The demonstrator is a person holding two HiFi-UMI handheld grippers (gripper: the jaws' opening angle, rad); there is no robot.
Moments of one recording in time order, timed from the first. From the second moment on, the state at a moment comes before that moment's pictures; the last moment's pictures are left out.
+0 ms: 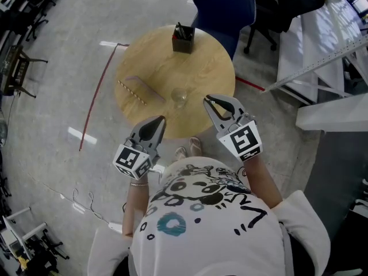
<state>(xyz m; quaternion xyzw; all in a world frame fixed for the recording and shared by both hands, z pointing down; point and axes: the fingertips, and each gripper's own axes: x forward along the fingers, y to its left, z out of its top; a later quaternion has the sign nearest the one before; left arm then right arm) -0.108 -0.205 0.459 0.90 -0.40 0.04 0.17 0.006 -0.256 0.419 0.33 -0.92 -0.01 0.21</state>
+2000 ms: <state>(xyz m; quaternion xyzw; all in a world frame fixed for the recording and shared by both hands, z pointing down) -0.110 -0.207 0.465 0.89 -0.41 0.05 0.18 0.017 -0.249 0.483 0.31 -0.92 0.04 0.24</state>
